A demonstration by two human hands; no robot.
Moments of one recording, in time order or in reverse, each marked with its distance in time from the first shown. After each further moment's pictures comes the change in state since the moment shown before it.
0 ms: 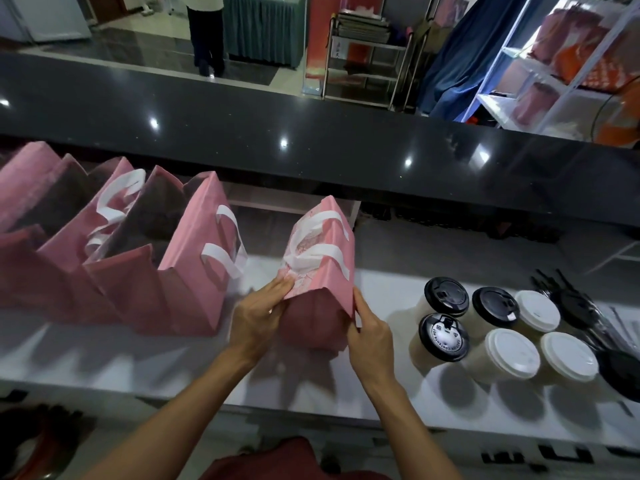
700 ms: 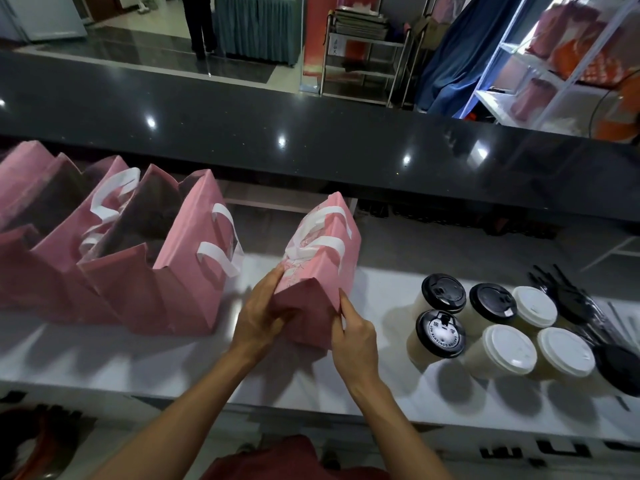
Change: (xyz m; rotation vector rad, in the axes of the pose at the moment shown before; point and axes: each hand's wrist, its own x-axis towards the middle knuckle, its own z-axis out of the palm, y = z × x) left_hand -0.007 -0.006 0.005 -0.088 -0.167 -0.158; right_hand -0.008 -0.015 0.013 0.066 -0.002 -0.002
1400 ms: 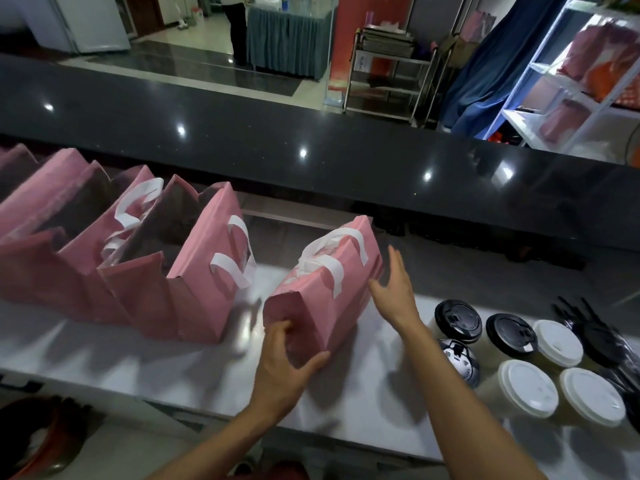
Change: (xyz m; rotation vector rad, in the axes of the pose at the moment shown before) left_hand -0.049 0.045 0.029 -0.097 0.078 -0.417; right_hand 0.136 0.024 -0.043 0.078 -0.176 0.142
